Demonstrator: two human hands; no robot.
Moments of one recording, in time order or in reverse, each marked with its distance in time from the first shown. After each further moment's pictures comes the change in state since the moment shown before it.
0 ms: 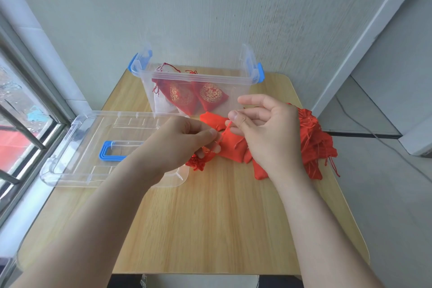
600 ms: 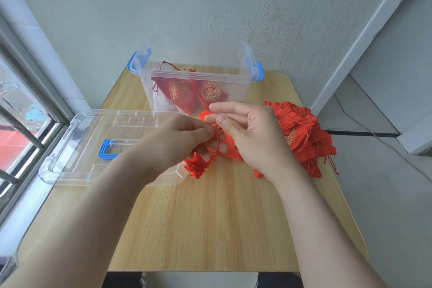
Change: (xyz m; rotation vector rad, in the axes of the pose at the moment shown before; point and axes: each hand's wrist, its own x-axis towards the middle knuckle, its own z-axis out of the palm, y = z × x) left_hand 0.001 -0.003 -0.007 0.031 -0.150 0.041; right_hand -0.004 -0.002 0.003 -0.007 -0.333 0.042
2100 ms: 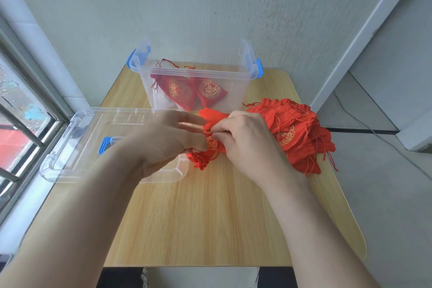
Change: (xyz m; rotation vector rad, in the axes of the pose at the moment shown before) left_hand -0.001 -0.004 -0.009 -0.243 0.103 -0.171; right_hand 0.000 0.016 0.007 -0.754 -0.034 -0.313
